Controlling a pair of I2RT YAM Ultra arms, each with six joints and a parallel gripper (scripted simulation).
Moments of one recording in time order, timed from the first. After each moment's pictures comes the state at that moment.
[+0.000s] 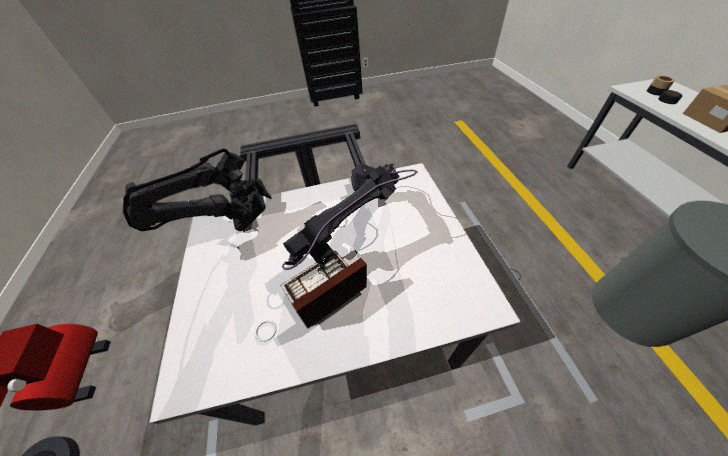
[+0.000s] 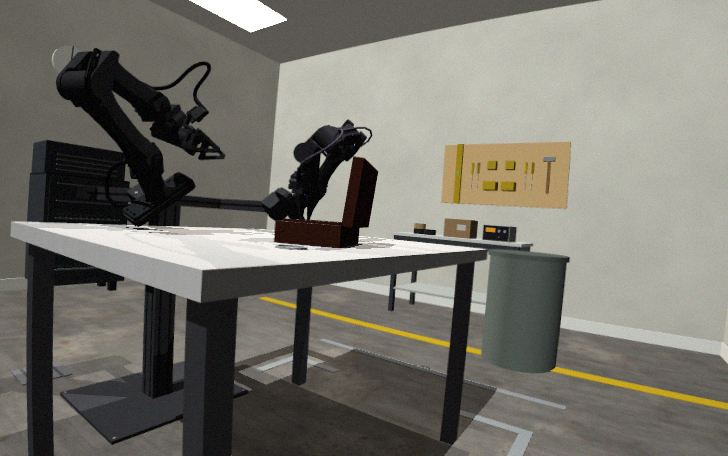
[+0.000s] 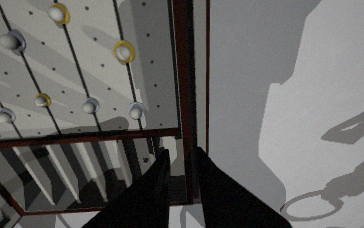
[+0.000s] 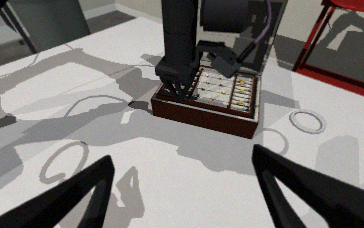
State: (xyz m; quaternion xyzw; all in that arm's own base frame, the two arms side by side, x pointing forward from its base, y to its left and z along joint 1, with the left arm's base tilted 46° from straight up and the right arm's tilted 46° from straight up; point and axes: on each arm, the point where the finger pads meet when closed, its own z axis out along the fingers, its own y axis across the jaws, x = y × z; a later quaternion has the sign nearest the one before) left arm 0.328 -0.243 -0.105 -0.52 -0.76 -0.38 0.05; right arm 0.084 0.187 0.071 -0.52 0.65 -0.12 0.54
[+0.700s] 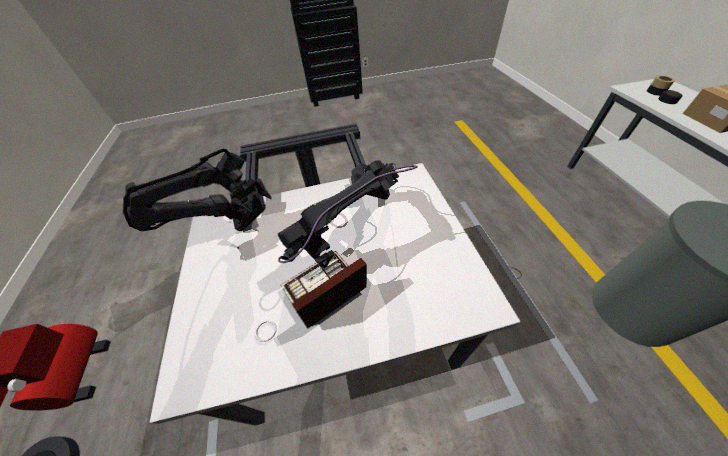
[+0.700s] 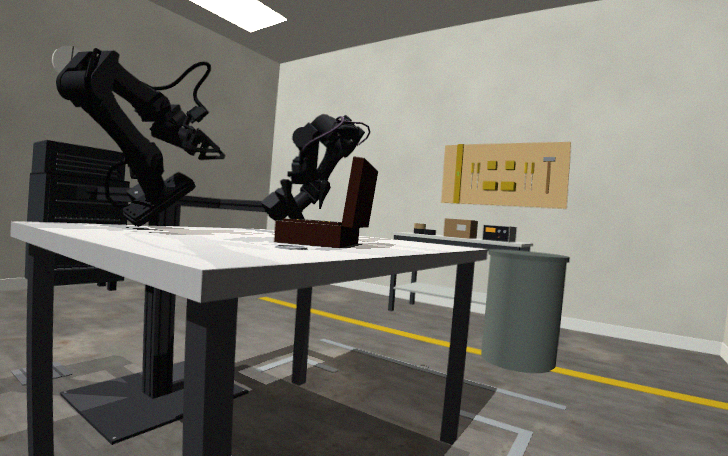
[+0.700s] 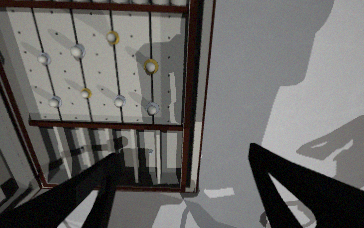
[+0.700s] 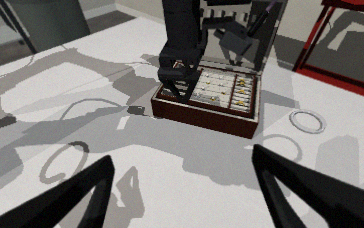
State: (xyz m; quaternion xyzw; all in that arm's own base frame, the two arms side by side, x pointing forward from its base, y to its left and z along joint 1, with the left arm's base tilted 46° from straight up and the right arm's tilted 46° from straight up) left arm 0.323 -0.278 -0.089 -0.50 -0.78 -0.37 0.00; right arm 0.084 0.187 0.071 -0.52 0.65 -0.12 0.54
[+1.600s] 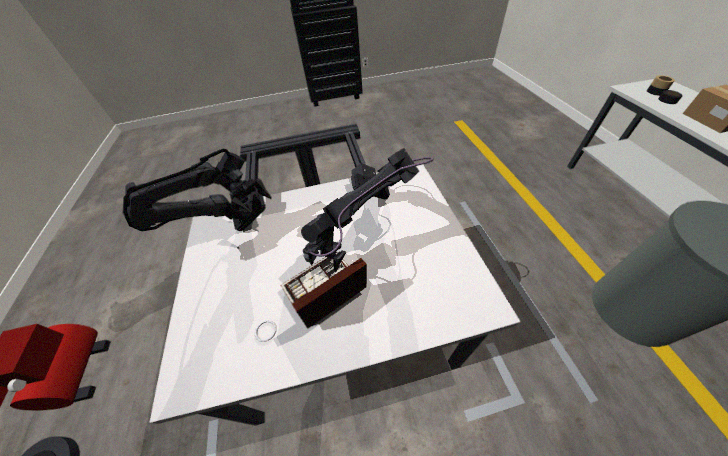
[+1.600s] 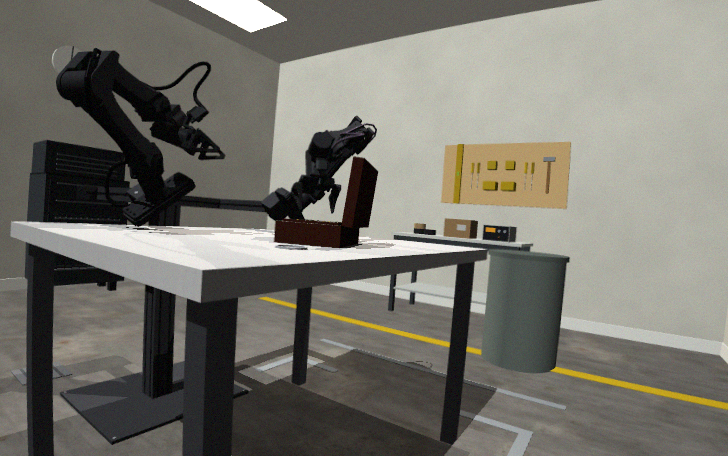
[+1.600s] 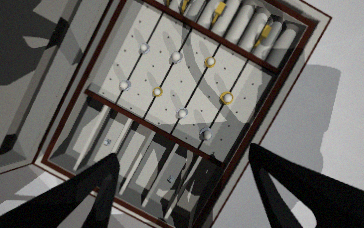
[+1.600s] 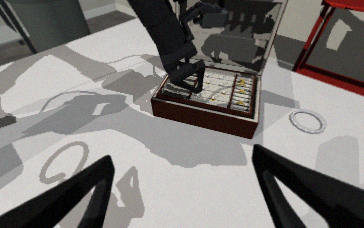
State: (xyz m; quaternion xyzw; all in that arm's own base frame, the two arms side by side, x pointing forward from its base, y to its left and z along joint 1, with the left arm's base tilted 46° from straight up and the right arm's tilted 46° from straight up) left arm 0.358 -0.264 -0.073 -0.37 -0.84 -0.31 -0.25; right arm 0.084 0.187 0.071 -0.52 0.65 -0.12 0.54
